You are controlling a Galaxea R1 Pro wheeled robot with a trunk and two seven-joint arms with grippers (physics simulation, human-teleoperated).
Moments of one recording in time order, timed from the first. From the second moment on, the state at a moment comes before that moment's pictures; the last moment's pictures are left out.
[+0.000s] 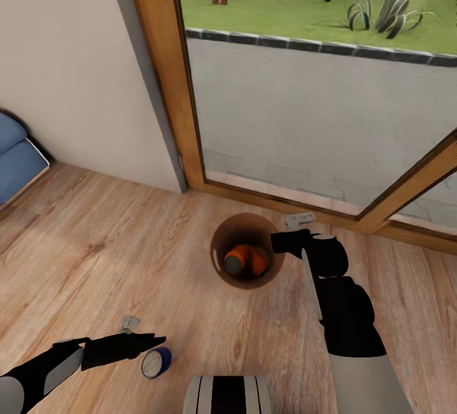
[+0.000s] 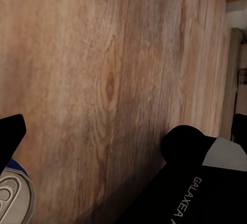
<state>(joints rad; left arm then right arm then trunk) -0.64 0.44 -0.95 -0.44 1.11 0.15 -0.99 -0.63 0.15 0.05 -1.58 0.30 1.04 0.23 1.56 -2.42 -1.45</state>
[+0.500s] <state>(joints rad) -0.64 0.44 -0.95 -0.44 1.11 0.15 -0.99 -0.63 0.15 0.05 -1.58 0.29 1.05 0.24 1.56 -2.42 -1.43</state>
